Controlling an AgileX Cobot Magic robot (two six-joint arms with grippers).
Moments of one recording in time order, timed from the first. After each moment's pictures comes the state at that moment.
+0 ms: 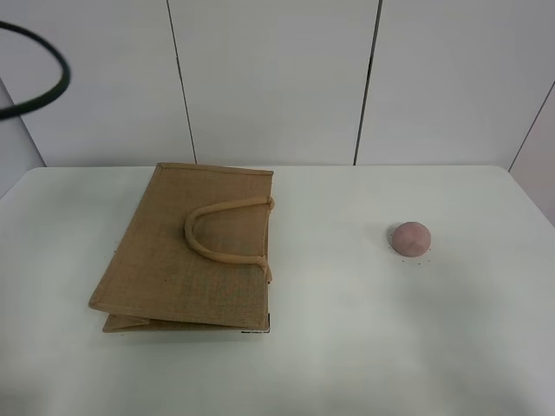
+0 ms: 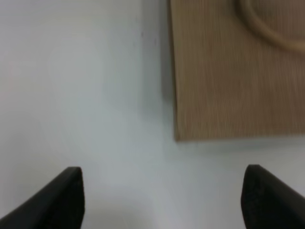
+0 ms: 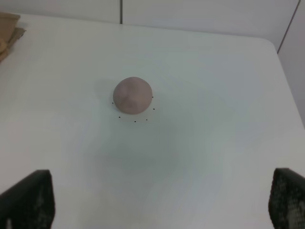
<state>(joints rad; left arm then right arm) -0.03 1.04 -1.11 0.04 1.05 0.00 -0.01 -0.01 -0.50 0.06 1.03 -0.09</state>
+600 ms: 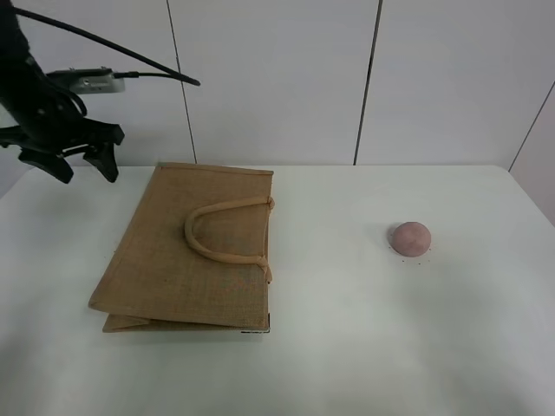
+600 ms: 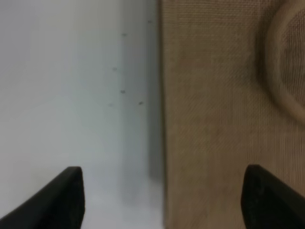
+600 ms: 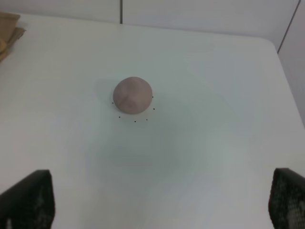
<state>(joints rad) -0.06 1.82 -1.57 -0.01 1.05 -0.02 -0.01 -0.01 -0.50 0.07 1.03 -0.09</state>
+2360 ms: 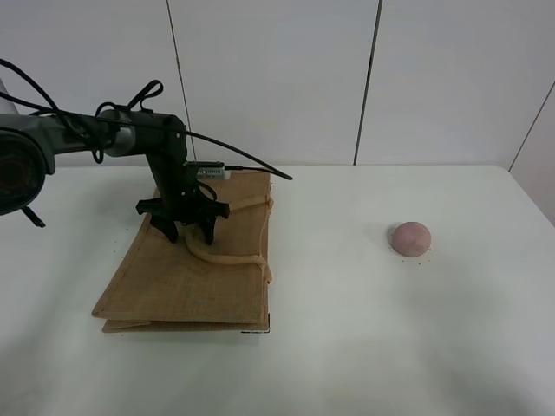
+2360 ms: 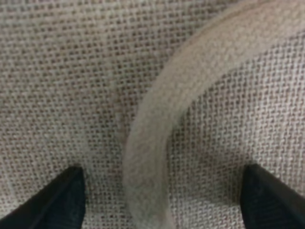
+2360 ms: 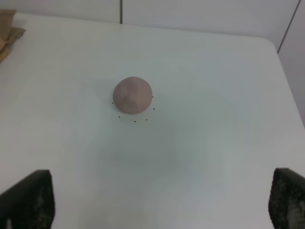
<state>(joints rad) -0.30 2.36 -1.79 0.02 0.91 -0.21 -0.01 -0.01 -0.50 0.07 1.03 -0.09</state>
